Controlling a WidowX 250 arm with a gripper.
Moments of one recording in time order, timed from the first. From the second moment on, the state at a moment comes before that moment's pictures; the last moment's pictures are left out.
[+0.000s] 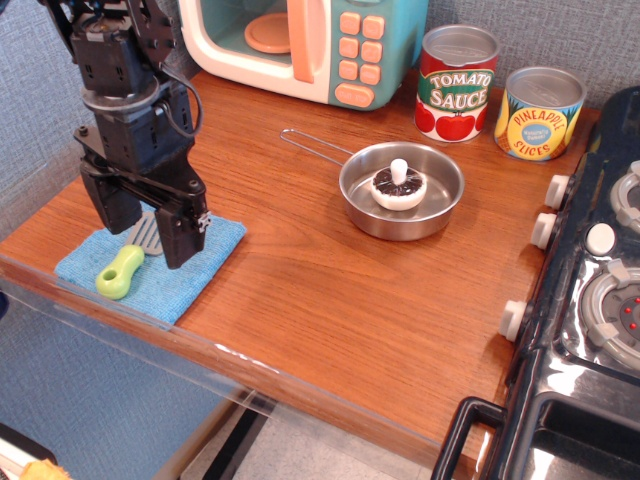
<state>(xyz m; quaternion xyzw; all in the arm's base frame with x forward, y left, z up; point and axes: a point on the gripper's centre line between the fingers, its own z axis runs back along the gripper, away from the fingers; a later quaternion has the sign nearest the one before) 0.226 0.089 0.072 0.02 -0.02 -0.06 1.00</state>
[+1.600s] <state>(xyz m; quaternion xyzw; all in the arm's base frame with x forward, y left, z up) 0.398 -0.010 0.052 -0.01 -0.04 -0.06 1.00</state>
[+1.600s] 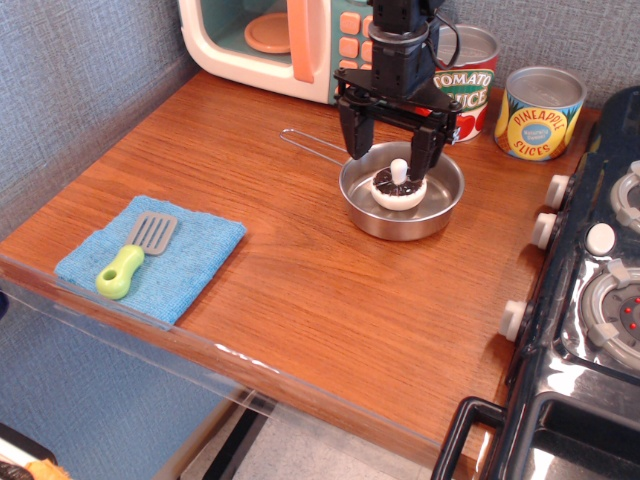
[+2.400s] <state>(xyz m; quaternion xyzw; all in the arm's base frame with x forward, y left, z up) 0.397 -0.011 0.031 0.00 -0.02 -0.06 1.00</state>
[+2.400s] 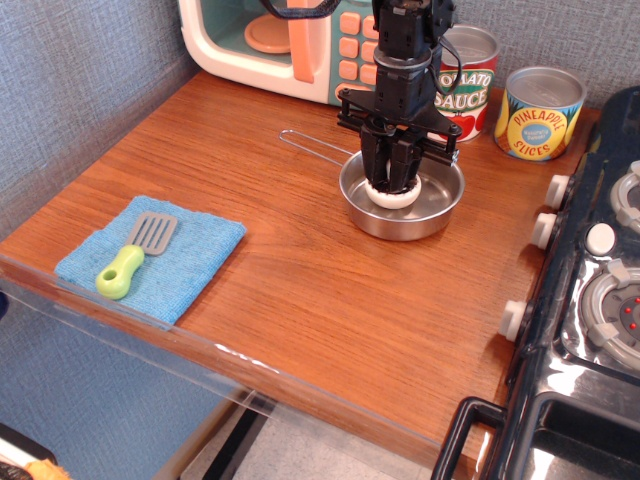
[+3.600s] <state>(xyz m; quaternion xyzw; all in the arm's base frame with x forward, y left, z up) 0.249 0.023 0.048 0.00 -0.03 -0.13 0.99</state>
